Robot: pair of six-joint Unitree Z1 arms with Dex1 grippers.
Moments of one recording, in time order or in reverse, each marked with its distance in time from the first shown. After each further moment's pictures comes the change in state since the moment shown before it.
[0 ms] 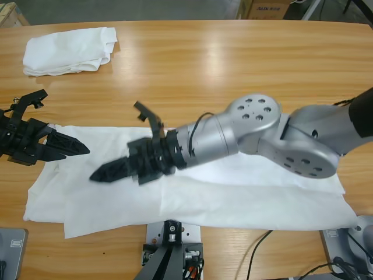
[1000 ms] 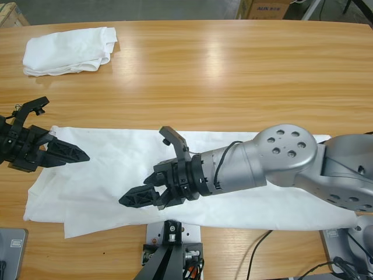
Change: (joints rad) arm 0 -0.014 0.000 0.025 -0.002 0.000 0.000; arm 1 0.063 -0.095 0.196 0.033 -0.222 -0.135
